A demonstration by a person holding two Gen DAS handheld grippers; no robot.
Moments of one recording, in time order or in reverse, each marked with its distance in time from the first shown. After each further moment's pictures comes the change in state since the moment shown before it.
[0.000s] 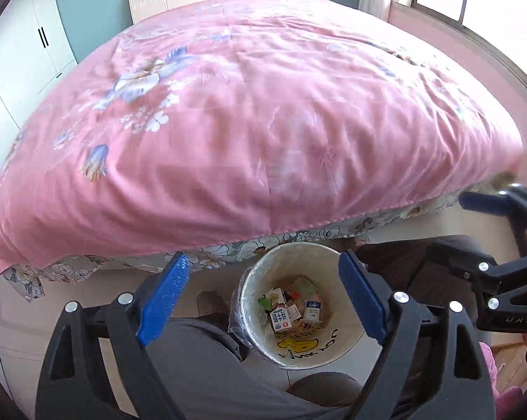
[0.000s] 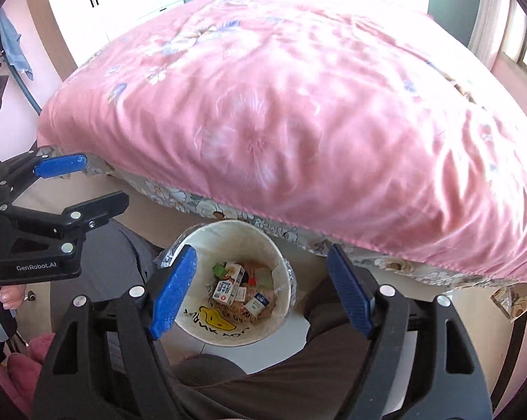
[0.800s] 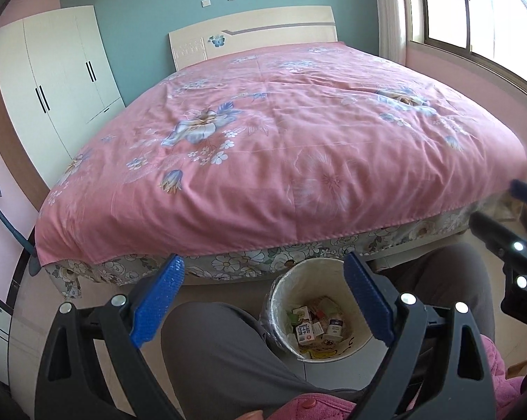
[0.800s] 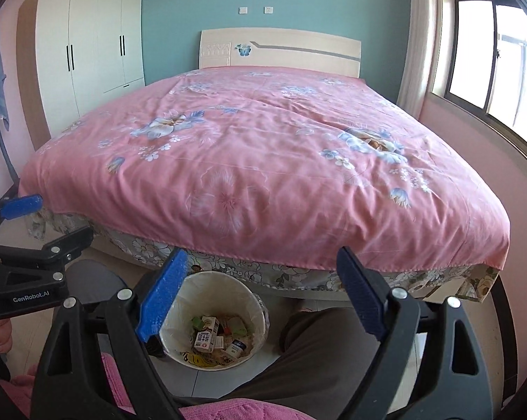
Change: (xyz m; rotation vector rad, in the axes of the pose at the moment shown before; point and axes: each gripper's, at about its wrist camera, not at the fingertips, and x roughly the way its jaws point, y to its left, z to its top) left arm -0.108 -0.017 -0.055 -0.029 -0.203 0.172; right arm -0.117 0.034 -0.068 0.100 -0.357 -0.206
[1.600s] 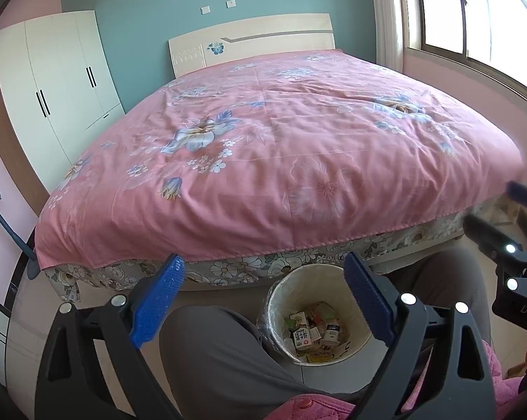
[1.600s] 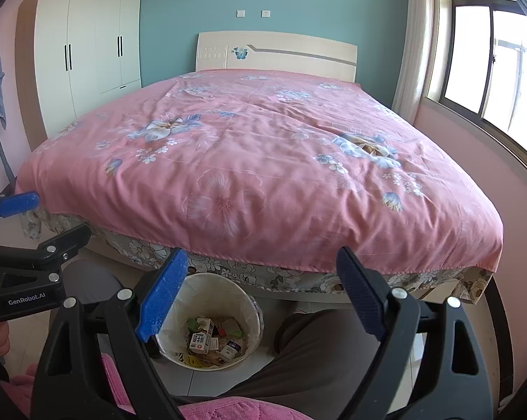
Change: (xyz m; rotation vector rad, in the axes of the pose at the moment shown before) left arm -0.009 -0.003 -0.001 0.006 -0.030 -0.009; right arm -0.006 0.005 0.001 -0.012 -0.004 -0.031
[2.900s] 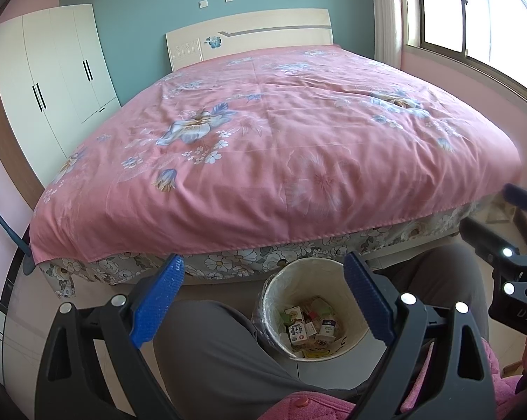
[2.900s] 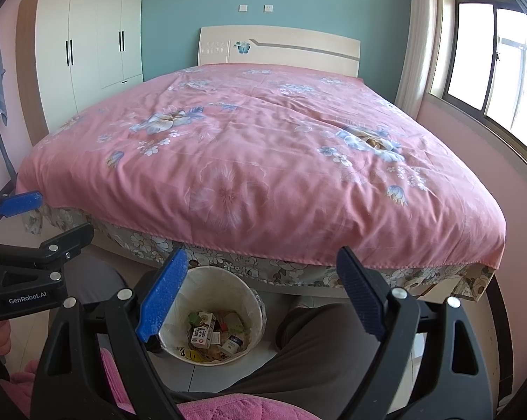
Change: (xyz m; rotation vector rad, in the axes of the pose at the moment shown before) left arm 0.002 -0.005 -0.003 -0.006 0.011 -0.007; right arm 0.004 -0.001 -0.008 -0.002 0.017 0.012
